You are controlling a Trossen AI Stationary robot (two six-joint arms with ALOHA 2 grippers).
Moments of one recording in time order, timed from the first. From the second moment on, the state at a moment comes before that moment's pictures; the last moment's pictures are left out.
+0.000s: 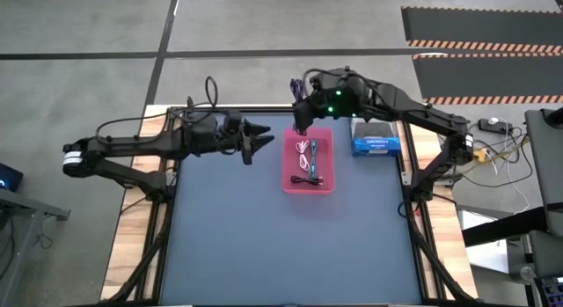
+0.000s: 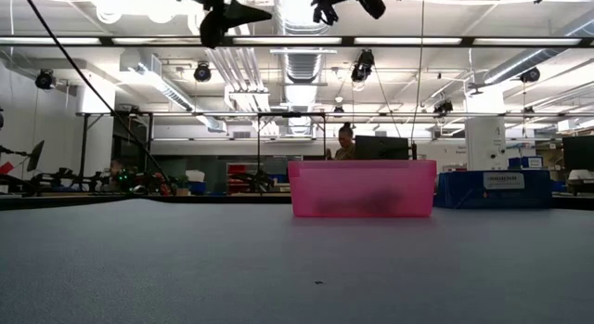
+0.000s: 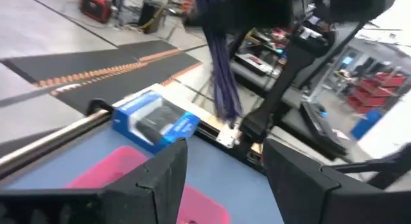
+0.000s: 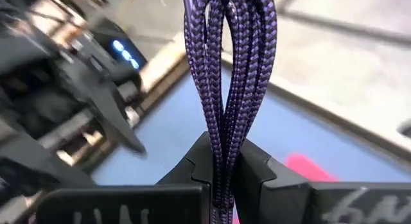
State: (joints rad) left arm 0.18 1.13 0.93 0.13 -0.08 -0.44; right arm -0.26 1.62 1.87 -0.78 0.14 0.57
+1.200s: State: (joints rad) left arm 0.30 0.95 0.93 0.12 -0.54 0.07; right arm -0.28 2.05 2.05 -1.45 0.10 1.04
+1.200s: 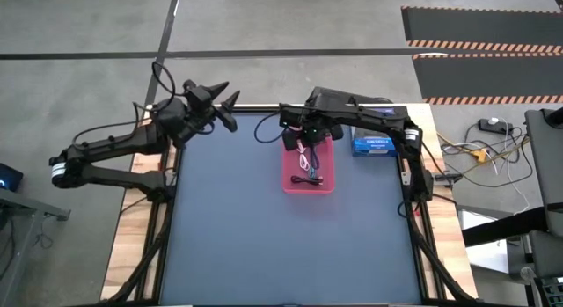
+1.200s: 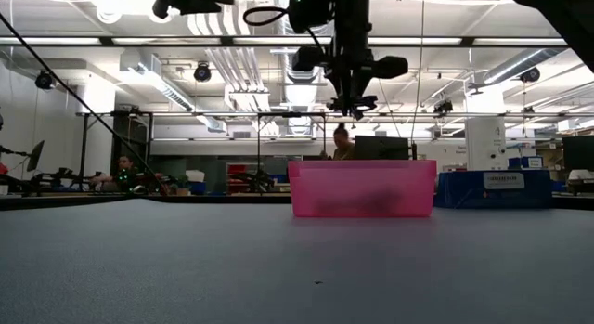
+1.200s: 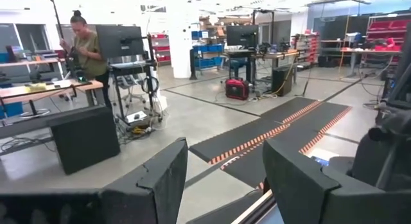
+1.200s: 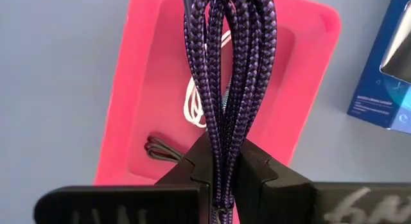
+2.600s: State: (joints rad) left arm 0.31 0.90 0.93 0.09 -0.54 0.07; right arm -0.38 1.96 1.52 -0.96 -0.10 1.15
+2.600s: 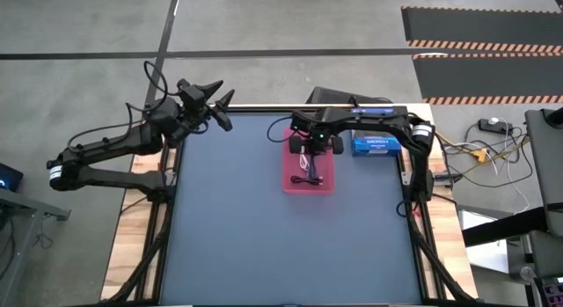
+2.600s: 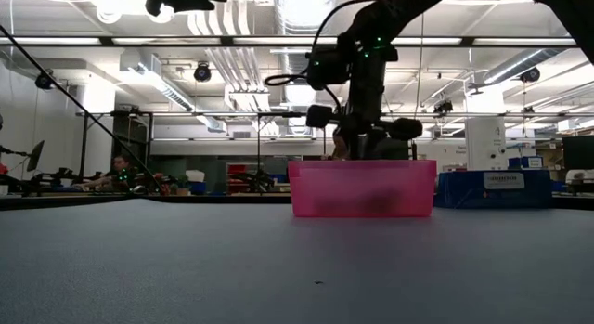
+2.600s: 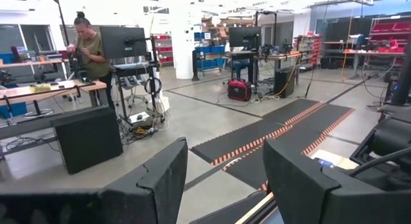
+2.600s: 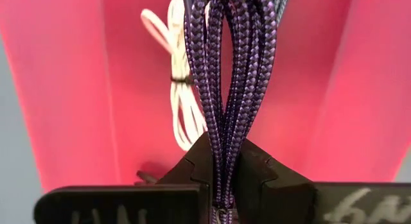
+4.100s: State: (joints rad) left arm 0.32 0.91 0.92 0.09 -0.54 0.06; right arm -0.41 1.94 1.47 -0.91 -0.09 1.07
